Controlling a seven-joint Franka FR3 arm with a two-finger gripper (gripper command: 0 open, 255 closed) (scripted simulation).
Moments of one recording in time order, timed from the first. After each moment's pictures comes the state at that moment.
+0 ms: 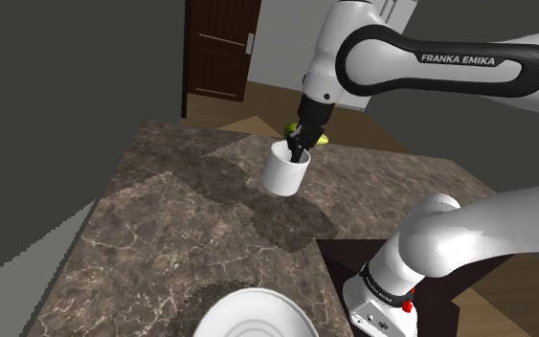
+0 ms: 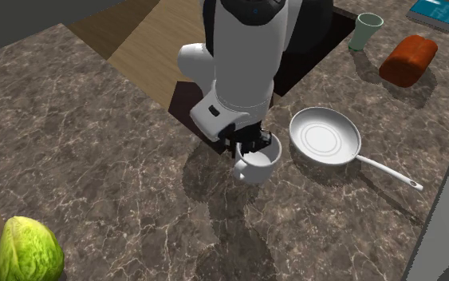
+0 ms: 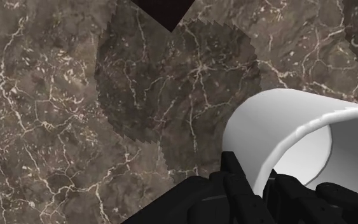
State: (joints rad) arm 0.02 -0.67 0.19 -2.48 0.13 1.80 0.17
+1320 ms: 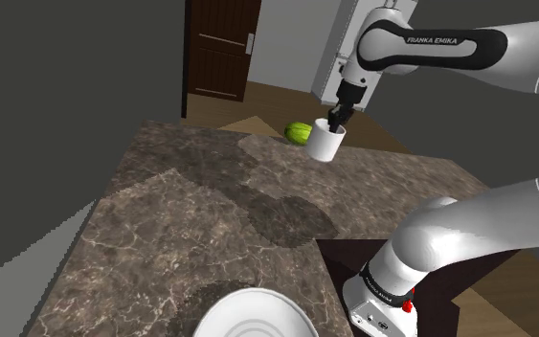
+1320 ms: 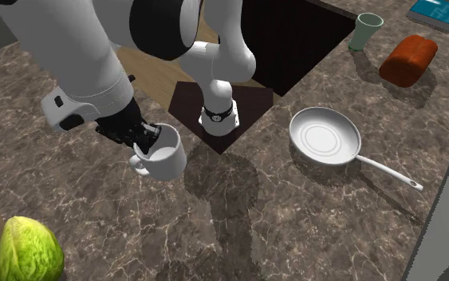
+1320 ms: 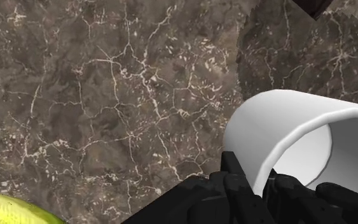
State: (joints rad) arm -0.15 -0.56 -0.16 -2.36 -0.08 1.79 -0.24
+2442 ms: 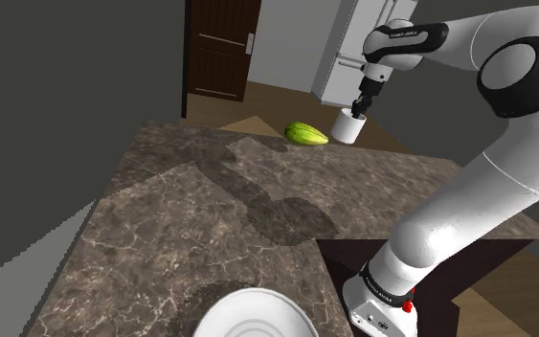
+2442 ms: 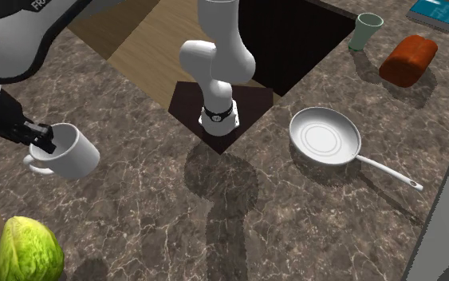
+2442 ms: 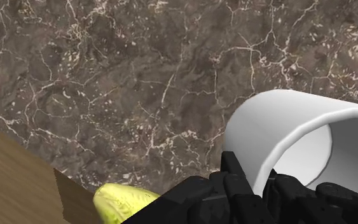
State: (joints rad) arm -0.24 -0.14 -0.48 -1.96 -0.07 1.82 -0.67
